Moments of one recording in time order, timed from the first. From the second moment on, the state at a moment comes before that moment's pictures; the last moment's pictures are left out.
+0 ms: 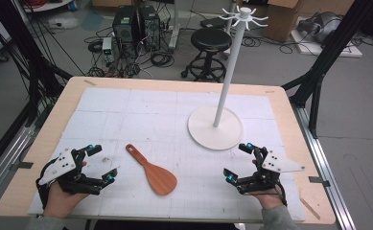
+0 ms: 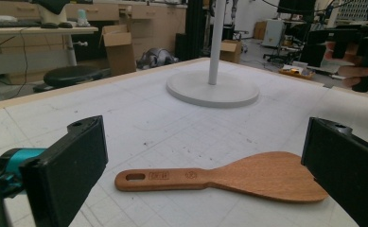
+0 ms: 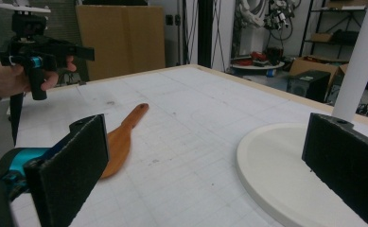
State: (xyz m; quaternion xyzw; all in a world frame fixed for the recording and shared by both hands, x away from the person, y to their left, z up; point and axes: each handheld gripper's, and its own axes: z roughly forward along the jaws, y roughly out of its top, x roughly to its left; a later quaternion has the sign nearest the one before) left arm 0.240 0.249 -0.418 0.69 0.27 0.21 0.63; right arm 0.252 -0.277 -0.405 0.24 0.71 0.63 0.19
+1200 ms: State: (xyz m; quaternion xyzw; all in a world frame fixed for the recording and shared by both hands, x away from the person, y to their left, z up) left arm 0.234 0.248 -0.415 0.74 0.26 0.22 0.57; right arm 0.256 -0.274 -0.409 0.25 0.73 0.61 0.18
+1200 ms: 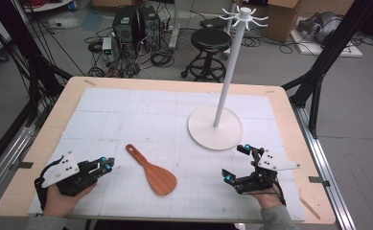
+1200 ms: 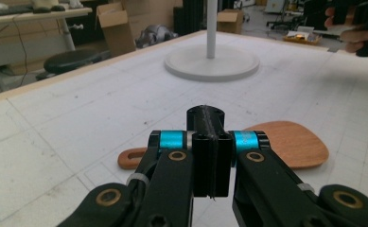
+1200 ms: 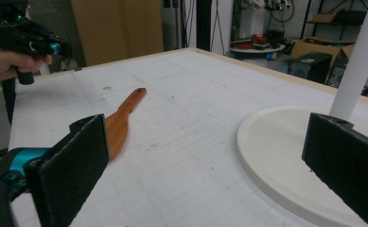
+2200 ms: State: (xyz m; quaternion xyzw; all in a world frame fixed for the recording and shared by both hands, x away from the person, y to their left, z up) left arm 0.298 0.212 -0.439 0.80 0.32 0.14 0.48; right arm 0.257 -0.269 -0.412 0.24 0.74 0.60 0.17
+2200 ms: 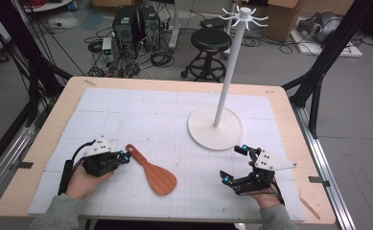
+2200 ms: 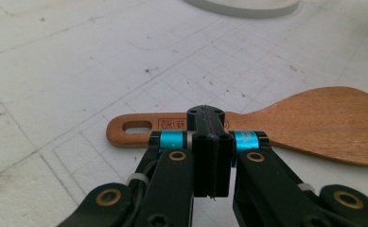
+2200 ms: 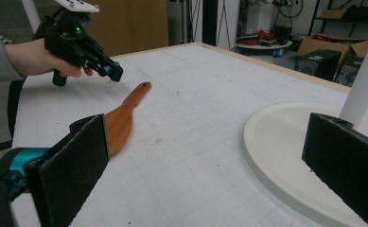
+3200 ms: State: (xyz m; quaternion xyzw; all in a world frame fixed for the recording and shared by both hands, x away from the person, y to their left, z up) left arm 0.322 0.194 -0.450 0.83 0.35 0.13 0.42; right arm 0.263 -0.266 -0.414 0.24 0.75 0.60 0.18
